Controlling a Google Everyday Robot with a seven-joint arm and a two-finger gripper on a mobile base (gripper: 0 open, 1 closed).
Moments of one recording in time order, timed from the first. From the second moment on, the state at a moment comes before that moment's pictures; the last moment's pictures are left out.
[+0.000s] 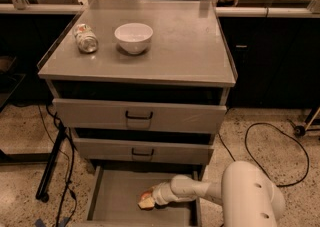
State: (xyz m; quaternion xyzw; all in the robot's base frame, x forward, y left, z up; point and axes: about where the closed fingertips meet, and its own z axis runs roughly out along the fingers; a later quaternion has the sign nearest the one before) arm 0.544 0.056 0.131 -0.41 0.83 0.30 0.23
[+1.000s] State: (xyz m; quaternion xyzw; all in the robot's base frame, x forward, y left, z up) arm 0.531 0.037 0.198 -0.38 0.84 0.31 0.22
